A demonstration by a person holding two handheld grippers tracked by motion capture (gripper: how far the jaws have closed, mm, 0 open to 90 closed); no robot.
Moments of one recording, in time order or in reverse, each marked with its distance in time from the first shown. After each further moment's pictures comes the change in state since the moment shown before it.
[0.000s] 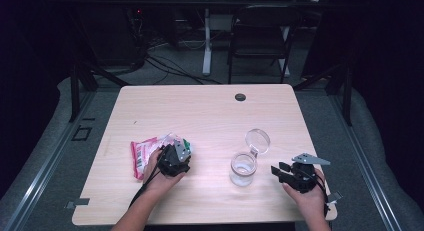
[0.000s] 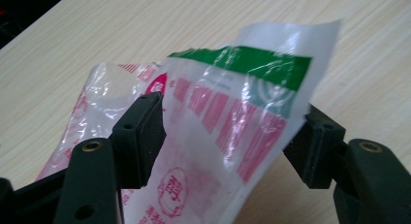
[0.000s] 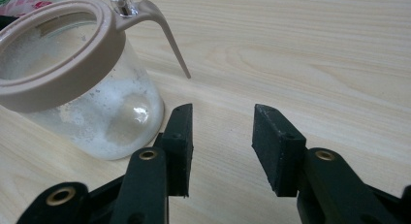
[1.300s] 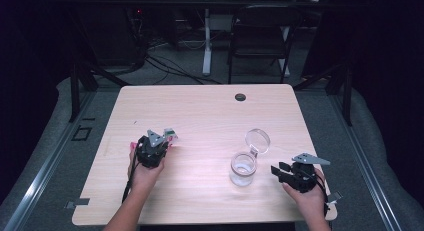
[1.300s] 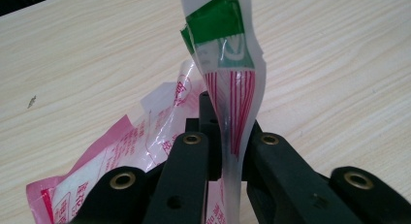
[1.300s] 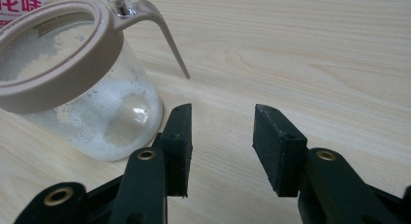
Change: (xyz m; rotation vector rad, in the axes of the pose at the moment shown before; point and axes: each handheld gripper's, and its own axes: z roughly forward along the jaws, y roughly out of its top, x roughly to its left) left arm 0.060 -0.013 -0.023 -0.059 -0.055 -0.296; right arm 0.000 0.000 0.002 -0.001 0.004 0.005
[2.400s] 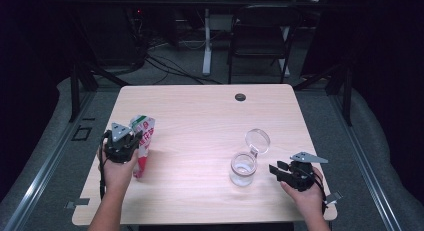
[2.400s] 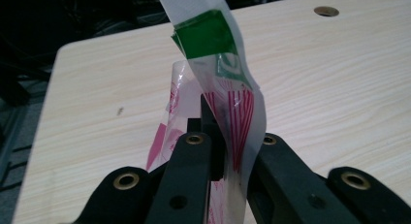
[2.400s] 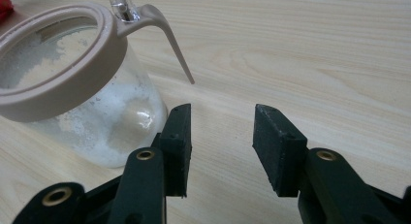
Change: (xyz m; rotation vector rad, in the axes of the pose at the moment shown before) left arm 0.055 0.008 -0.066 -0.149 0.090 -0.122; right arm 0.002 0.003 0.005 -0.005 0.012 -0.002
